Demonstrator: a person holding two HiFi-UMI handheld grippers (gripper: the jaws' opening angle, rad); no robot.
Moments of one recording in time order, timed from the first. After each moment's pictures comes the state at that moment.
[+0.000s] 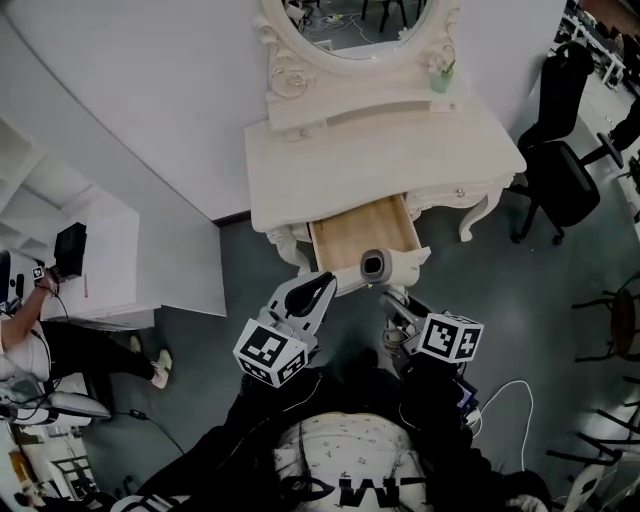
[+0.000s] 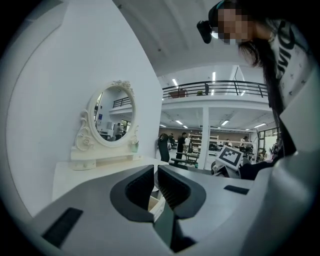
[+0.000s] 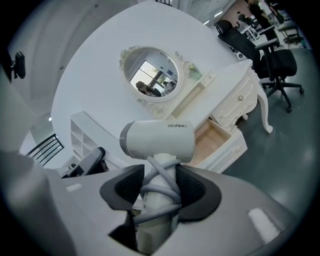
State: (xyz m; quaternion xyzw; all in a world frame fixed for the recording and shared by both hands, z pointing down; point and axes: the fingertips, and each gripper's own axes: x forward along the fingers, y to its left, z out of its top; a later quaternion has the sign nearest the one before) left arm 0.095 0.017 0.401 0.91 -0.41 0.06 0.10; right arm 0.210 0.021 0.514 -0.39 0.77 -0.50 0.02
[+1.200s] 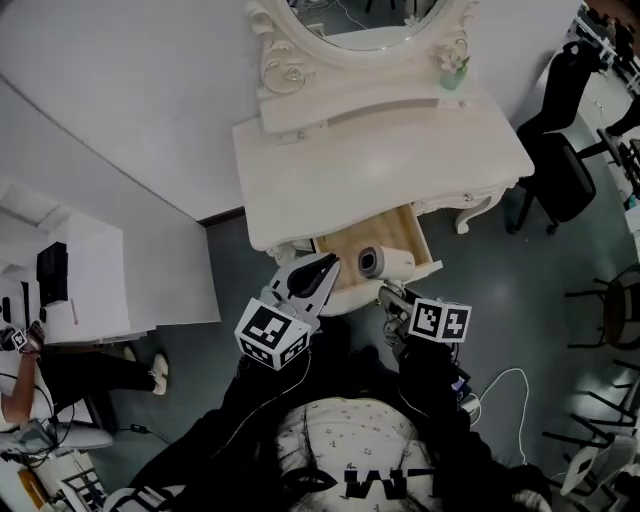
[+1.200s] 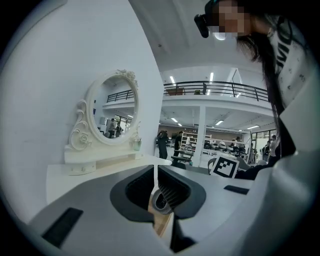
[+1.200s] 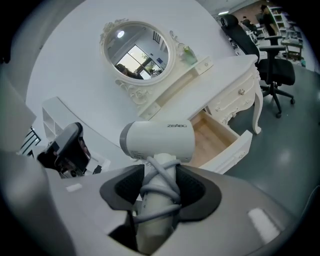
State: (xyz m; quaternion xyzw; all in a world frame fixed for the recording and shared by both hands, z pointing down) left arm 0.052 -0.092 0.418 0.92 -0.36 0.07 0.12; right arm 0.168 -0.060 0.581 -0.44 0.73 -0.52 -0.09
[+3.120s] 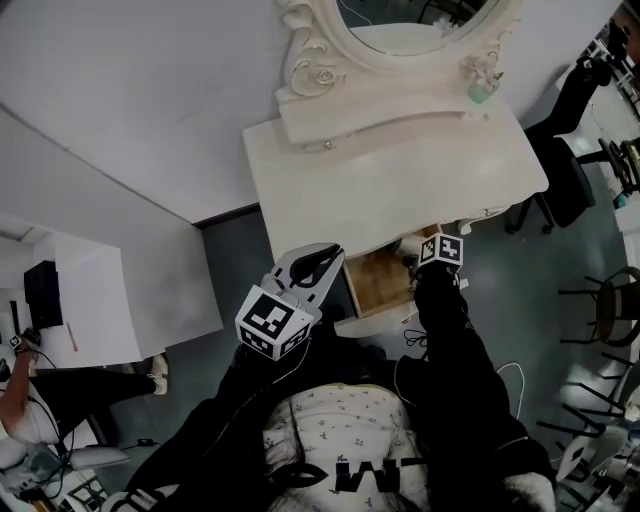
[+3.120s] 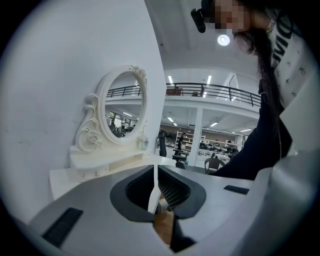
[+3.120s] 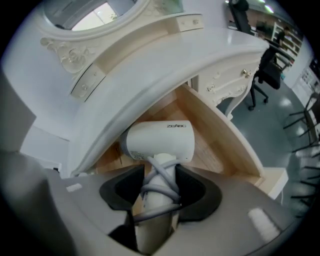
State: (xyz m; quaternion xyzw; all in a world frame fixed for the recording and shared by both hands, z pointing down) left arm -0.037 -0.179 0.427 0.93 -0.32 0.07 0.13; right arm 0.191 -0.193 0.739 -0.52 0.55 -0.59 -0.30
